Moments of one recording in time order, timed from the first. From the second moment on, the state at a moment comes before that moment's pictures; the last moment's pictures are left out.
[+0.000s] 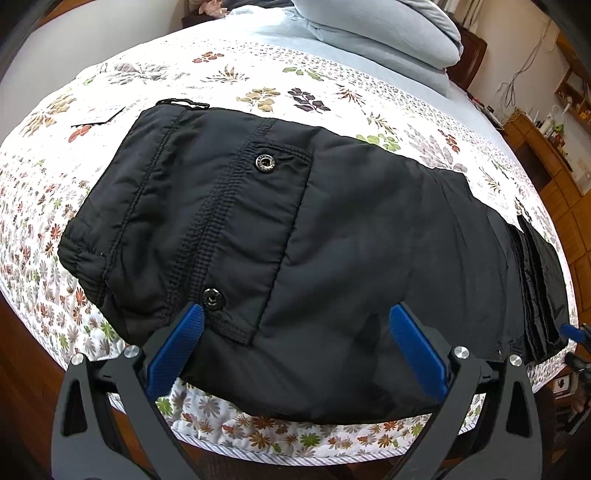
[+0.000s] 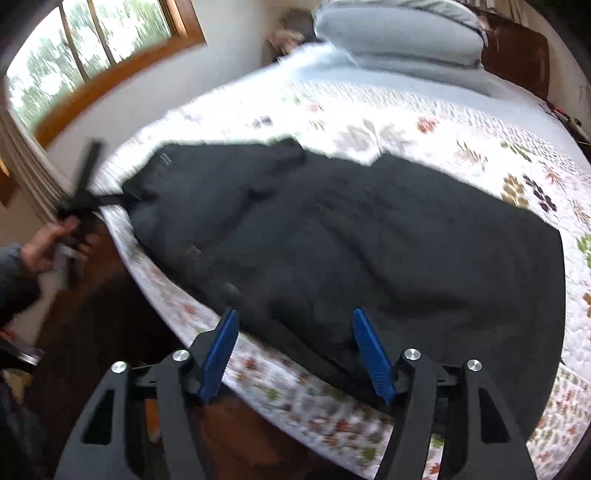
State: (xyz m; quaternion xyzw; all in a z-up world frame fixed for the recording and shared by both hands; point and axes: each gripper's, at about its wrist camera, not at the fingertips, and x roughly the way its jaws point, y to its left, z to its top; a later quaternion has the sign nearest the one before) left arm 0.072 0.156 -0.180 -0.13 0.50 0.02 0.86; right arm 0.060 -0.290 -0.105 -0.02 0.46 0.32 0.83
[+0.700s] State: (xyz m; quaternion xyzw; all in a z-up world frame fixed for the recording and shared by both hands) left arm 0.070 0.159 -0.179 -0.14 0.49 0.02 0.86; right arm 0.076 -0.272 -0.122 -0.04 0.47 0.32 0.82
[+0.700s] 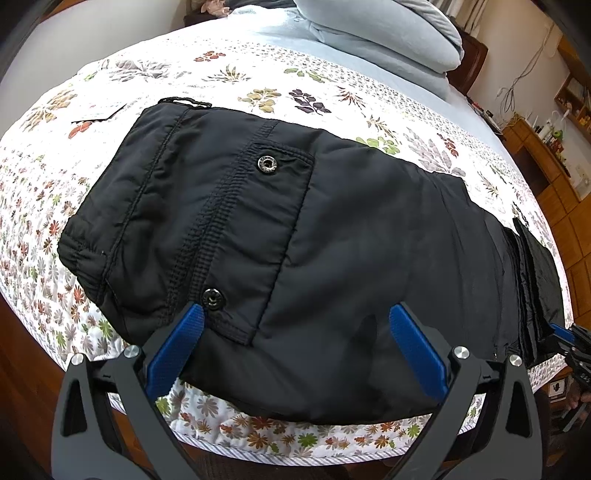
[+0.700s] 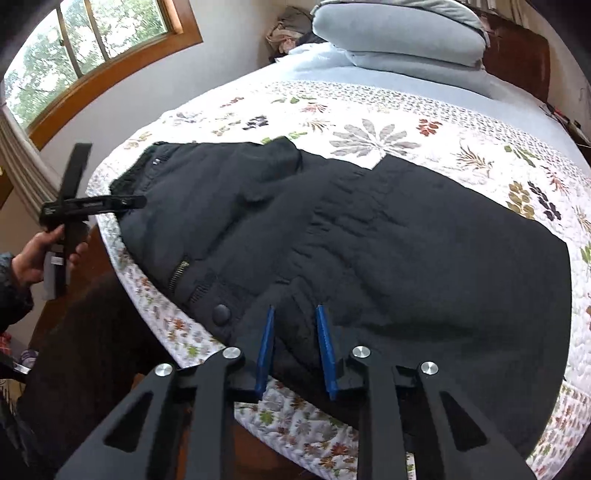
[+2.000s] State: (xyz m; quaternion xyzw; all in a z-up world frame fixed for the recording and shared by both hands) left arm 0.019 0.267 -0.229 -0.61 0.36 0.02 0.70; right arm 0.084 -0.349 -0.099 0.06 0.47 0.26 0.84
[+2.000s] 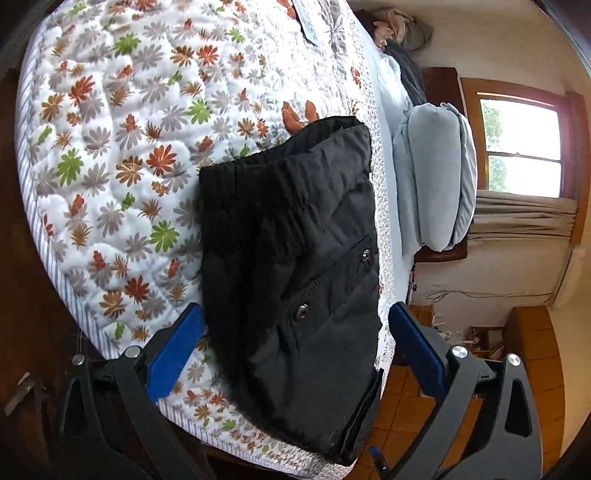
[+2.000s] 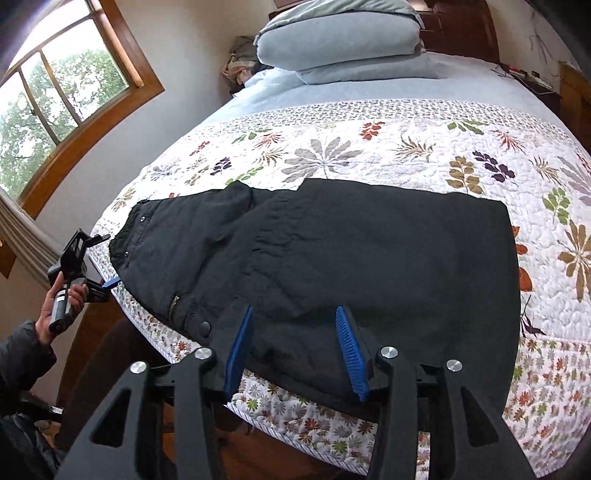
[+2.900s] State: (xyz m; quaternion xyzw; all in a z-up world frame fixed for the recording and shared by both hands) left arm 0.059 0.231 -0.179 -0.47 0.32 -0.03 0.82; right arm 0.085 -0.353 -0.100 0.07 0.48 0.25 0.84
